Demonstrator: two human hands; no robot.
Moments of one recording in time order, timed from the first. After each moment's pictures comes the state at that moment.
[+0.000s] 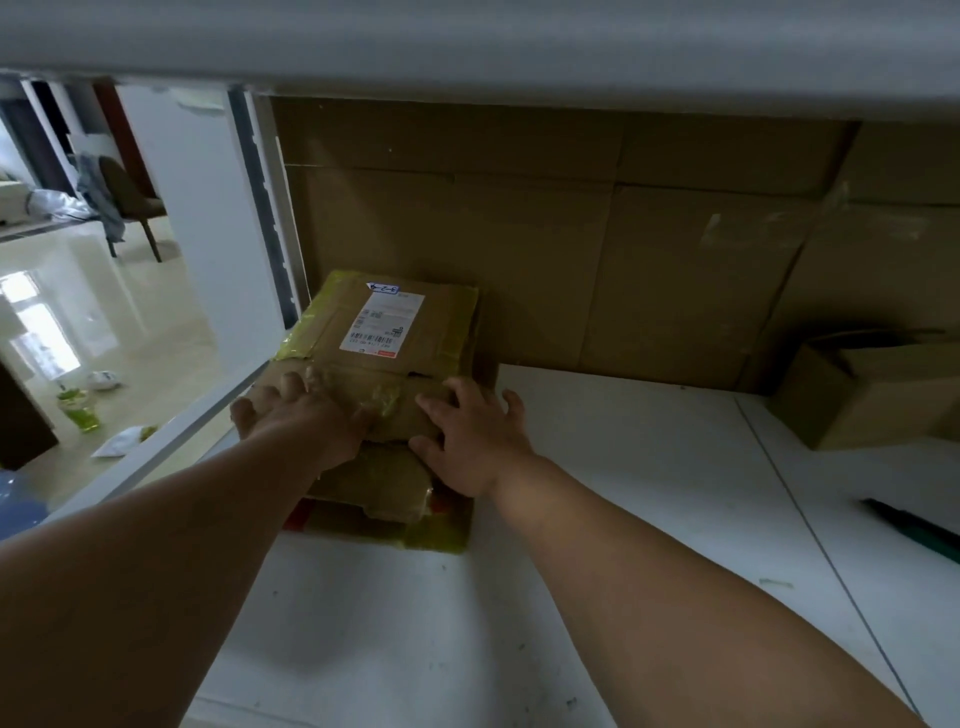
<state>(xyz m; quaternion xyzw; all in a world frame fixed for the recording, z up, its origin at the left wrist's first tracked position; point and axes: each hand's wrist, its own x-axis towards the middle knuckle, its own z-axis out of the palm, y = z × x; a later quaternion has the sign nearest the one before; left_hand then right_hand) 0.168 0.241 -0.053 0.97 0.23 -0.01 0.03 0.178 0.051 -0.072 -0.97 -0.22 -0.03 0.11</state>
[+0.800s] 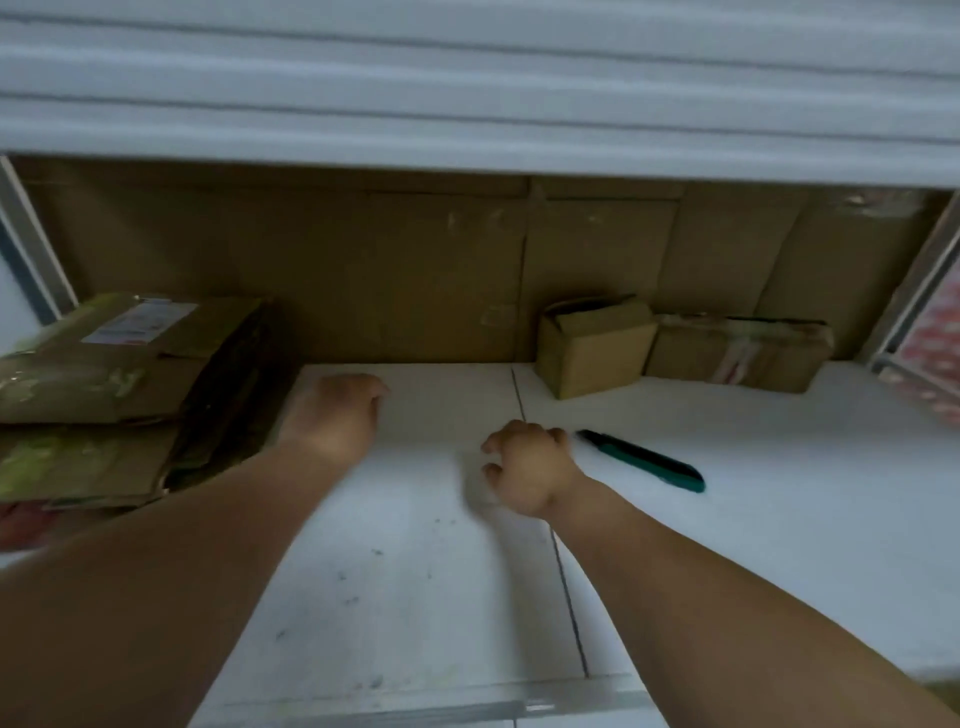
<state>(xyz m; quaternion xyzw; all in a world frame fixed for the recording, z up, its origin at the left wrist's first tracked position) 0.116 -0.026 -0.032 0.97 -0.11 0.15 0.16 0.075 -0.249 -0.080 -1.00 -0.05 0.00 0.07</state>
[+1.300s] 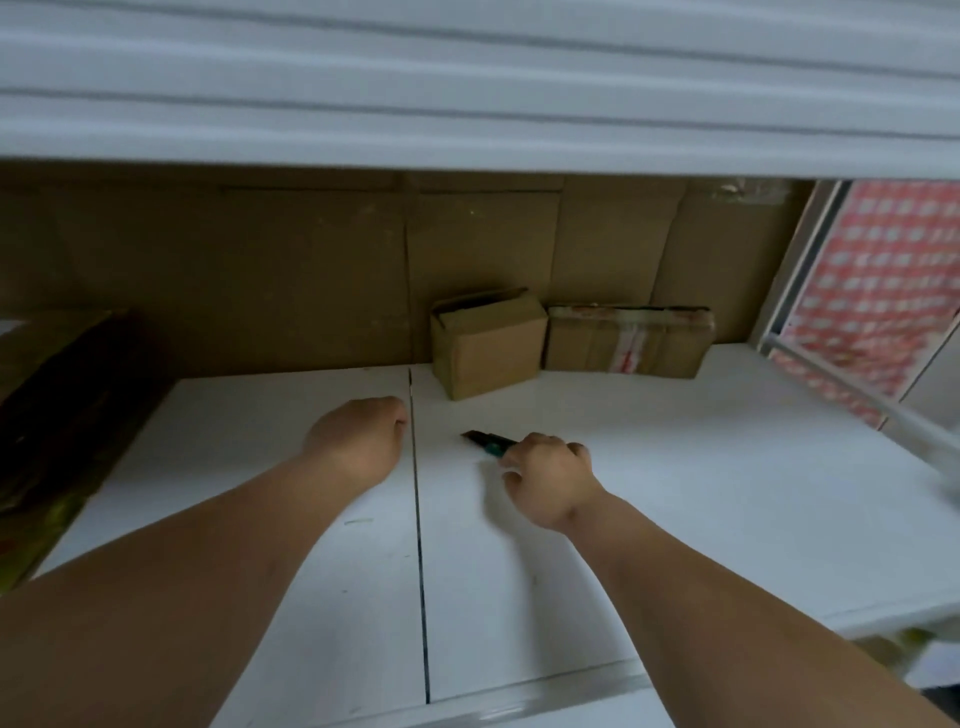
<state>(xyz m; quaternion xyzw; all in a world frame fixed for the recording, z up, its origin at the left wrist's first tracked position) 0.107 -0.191 -0.048 0.97 -0.18 0.05 0.13 0.032 -0.407 -0.088 -1.00 0.03 -0.01 0.09</state>
